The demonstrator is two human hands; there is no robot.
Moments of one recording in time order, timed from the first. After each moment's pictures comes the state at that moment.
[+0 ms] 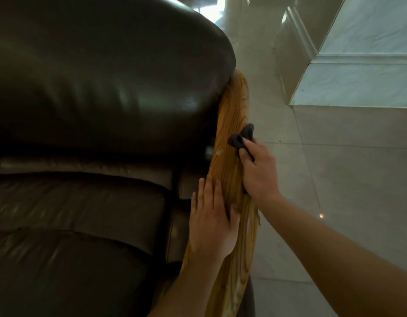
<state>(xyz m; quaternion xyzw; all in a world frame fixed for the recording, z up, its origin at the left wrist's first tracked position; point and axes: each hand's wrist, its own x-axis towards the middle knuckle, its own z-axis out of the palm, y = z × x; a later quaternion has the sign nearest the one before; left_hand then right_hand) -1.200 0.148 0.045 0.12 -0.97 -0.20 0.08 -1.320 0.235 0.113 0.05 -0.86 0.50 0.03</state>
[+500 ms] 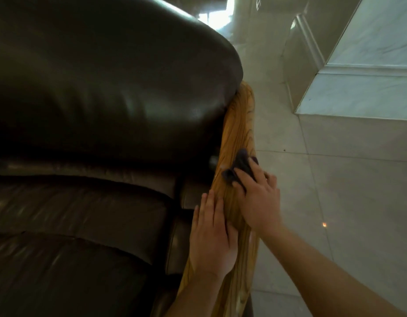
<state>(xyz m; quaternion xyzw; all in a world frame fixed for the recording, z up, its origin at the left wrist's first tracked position) -1.198 0.150 0.052 0.13 -0.96 -0.21 0.08 -1.308 0.243 0.081 0.12 -0.97 0.23 0.04</state>
